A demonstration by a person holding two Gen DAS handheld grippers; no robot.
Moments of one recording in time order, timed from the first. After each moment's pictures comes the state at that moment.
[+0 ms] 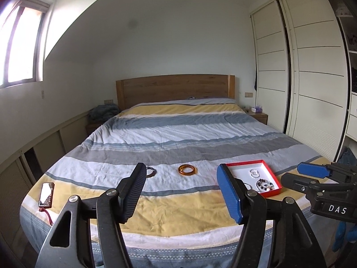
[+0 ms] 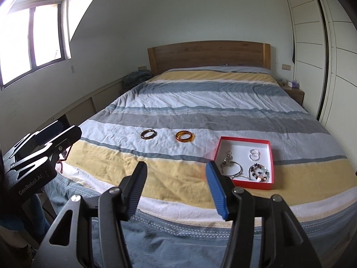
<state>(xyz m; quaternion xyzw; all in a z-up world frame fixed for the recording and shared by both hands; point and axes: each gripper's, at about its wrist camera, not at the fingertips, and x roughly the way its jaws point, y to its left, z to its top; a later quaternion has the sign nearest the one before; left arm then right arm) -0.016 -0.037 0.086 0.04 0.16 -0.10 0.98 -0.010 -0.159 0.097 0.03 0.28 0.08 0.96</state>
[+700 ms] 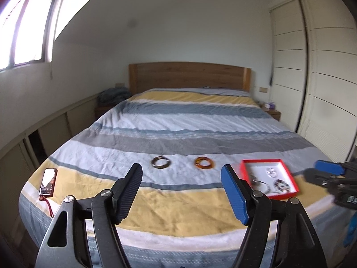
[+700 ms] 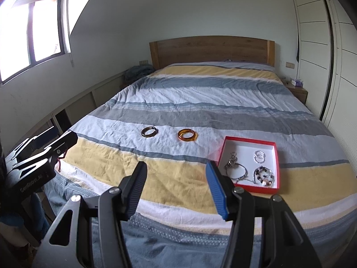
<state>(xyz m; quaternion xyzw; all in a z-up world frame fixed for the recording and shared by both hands) 0.051 0.009 0.069 0.00 0.22 -0.06 0.97 0.037 -0.147 0.093 0.02 0.31 0.09 0.95</state>
